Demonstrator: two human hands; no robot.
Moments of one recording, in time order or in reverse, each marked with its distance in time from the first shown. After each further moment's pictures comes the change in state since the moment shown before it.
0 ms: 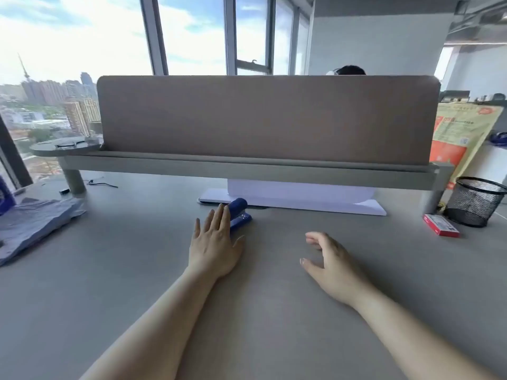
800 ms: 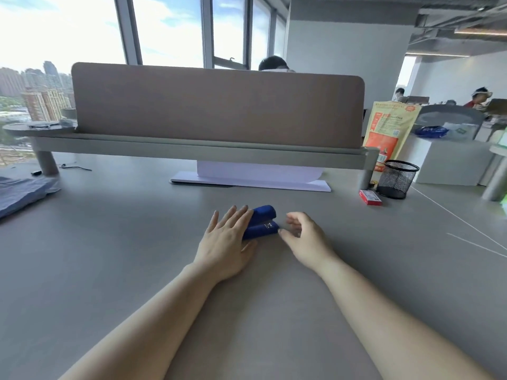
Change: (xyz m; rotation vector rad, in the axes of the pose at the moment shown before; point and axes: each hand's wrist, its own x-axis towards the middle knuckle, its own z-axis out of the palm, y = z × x) left_hand -0.107 0.093 -0.014 -0.146 0.011 0.360; right_hand -0.065 0.004 -0.036 0.231 0.127 0.184
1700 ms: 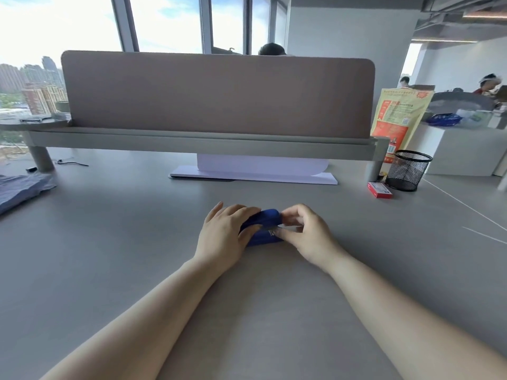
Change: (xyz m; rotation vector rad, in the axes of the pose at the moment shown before) left_hand 0.008 -0.005 -0.004 -0.106 0.200 0.035; right_hand 0.004 -0.006 0.005 0.200 -0.084 -0.112
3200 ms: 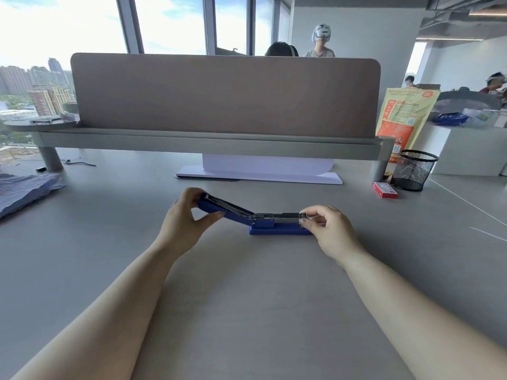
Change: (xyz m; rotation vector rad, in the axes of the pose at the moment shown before) left_hand -0.003 -0.061 -0.039 -0.381 0.108 -0.339; right_hand 0.009 0.017 -0.019 -0.144 0.171 0.000
